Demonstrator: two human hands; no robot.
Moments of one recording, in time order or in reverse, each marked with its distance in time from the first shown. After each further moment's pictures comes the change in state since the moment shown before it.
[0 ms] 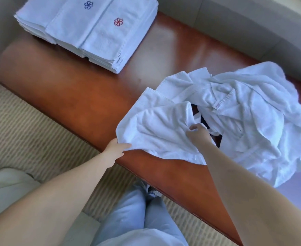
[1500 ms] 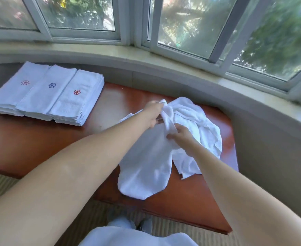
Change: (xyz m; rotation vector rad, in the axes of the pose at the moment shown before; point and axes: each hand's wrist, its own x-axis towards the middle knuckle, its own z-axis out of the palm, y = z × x) left_hand -0.250 0.223 0.227 0.039 -0.475 0.499; right_hand -0.212 -0.013 -0.167 0.332 0.167 -0.356
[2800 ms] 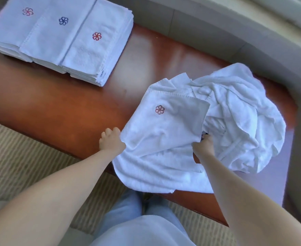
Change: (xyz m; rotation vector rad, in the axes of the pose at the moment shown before) left_hand 0.035 -0.236 -0.282 1.202 0.397 -0.332; right_hand 0.112 0.140 0.141 -0.267 0.154 0.478
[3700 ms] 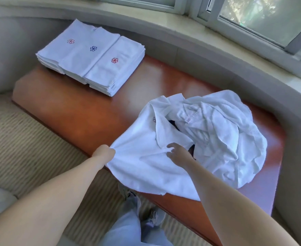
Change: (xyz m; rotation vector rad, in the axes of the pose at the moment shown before) left_hand -0.104 0.003 0.008 -0.450 -0.026 -0.361; right_hand -0.046 0.000 -0.039 -0.362 -0.437 -0.498
